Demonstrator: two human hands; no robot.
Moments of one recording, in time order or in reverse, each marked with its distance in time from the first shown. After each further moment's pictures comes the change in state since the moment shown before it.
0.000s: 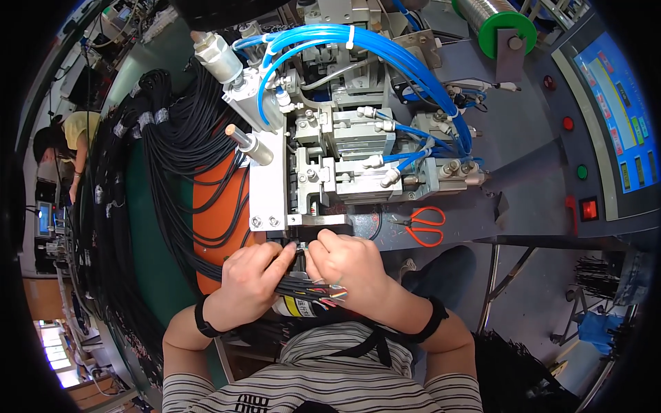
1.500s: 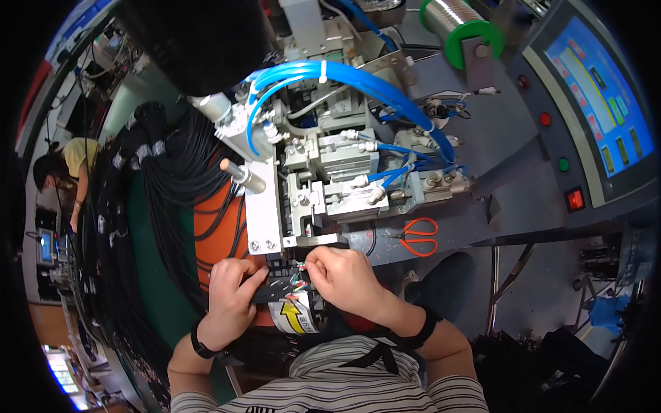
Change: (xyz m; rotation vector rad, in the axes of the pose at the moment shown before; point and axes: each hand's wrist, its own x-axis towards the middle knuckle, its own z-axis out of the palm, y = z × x) left_hand -0.017 -0.020 -0.012 -0.022 0.015 -0.065; right_hand -0.003 0.011 0.014 0.414 0.041 0.303
